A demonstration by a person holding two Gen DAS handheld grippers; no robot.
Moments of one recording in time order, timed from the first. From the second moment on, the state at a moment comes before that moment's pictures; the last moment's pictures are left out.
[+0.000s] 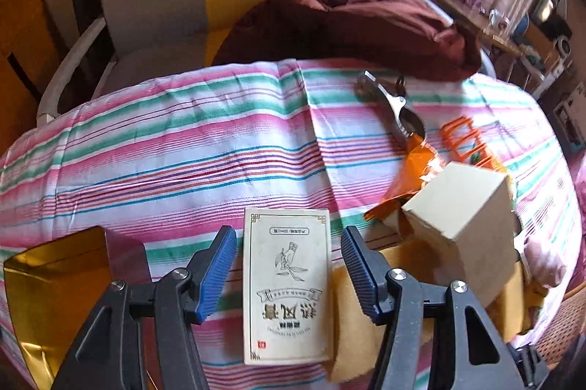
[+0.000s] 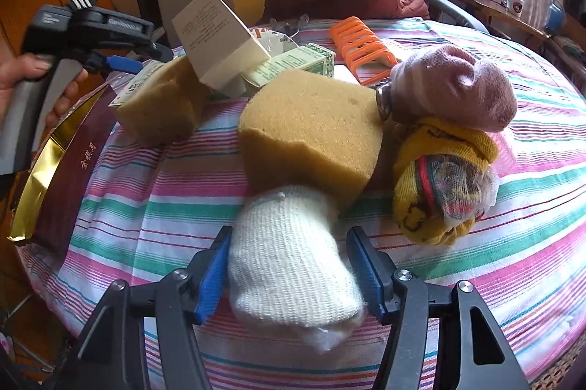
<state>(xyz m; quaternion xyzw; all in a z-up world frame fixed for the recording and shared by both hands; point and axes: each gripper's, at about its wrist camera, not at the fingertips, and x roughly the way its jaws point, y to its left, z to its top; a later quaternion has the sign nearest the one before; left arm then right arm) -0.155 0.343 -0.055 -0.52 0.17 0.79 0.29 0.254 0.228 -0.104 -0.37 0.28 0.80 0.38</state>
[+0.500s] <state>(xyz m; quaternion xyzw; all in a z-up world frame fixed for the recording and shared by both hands) -0.147 0.310 -0.053 -0.50 0.12 0.80 0.31 0.249 0.222 -0.098 -0.38 0.26 0.80 0.39</state>
